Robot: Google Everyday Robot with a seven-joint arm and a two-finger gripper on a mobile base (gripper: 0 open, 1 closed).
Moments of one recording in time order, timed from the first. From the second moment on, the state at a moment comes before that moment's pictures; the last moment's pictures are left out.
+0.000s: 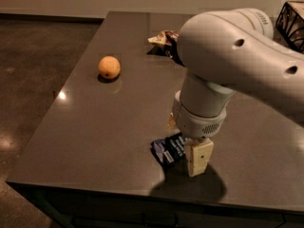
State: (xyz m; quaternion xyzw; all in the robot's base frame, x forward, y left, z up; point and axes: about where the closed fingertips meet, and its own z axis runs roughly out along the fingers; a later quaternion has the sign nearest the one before) arm 0.400 -0.076 0.826 -0.82 0.56 0.02 0.05
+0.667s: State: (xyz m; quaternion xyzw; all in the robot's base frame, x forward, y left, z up) arm 0.400 -0.076 0.835 -0.82 0.56 0.02 0.05
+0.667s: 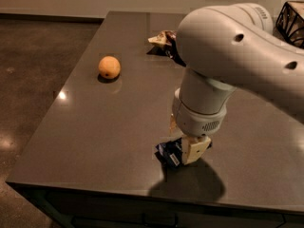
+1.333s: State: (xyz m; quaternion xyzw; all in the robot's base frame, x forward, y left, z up) arm 0.463 -0.021 0.864 -0.78 0.63 0.03 0.08
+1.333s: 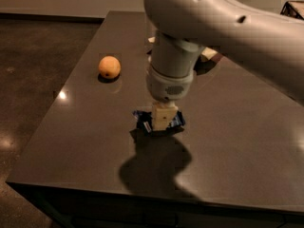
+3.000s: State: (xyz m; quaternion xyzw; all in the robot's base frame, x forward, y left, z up) arm 0.641 0.042 0.862 -0.66 0.74 -0.05 0.11
